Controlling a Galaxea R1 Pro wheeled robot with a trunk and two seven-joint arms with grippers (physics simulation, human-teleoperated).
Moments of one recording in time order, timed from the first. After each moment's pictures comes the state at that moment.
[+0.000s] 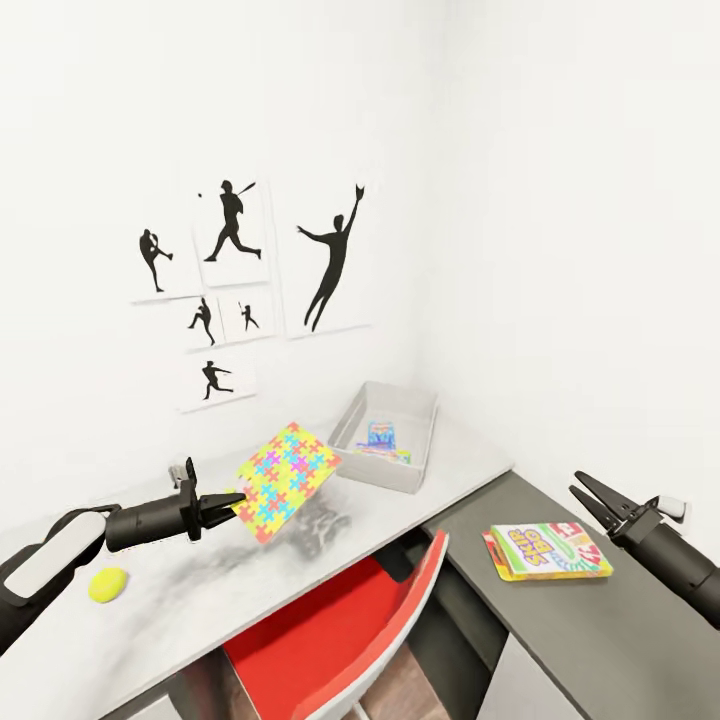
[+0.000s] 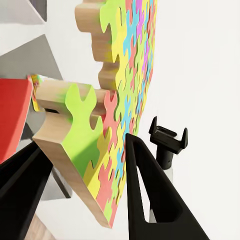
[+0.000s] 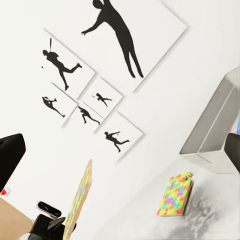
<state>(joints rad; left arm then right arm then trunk) -0.63 0.59 -0.47 -0.99 1.52 1.00 -0.72 -0.27 -0.12 -0.71 -1.53 -0.61 0.95 1.01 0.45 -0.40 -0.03</state>
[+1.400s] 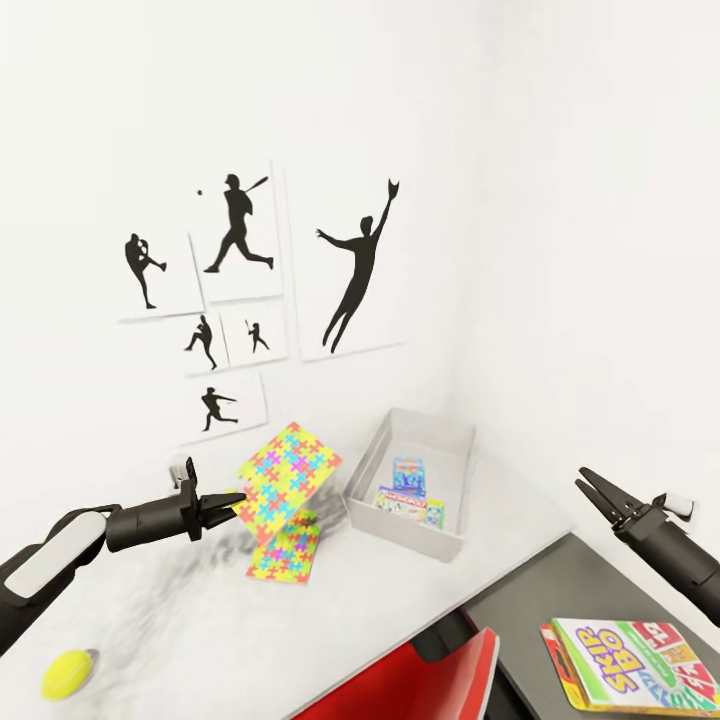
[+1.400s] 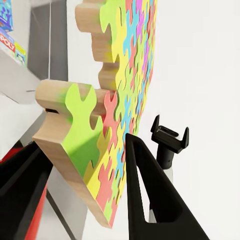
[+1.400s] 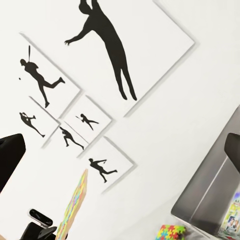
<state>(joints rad) -0.63 0.59 -0.47 -0.99 1.52 1.00 -0.71 -0.27 -0.12 -0.71 -1.53 -0.62 0.88 1.01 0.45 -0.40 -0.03</state>
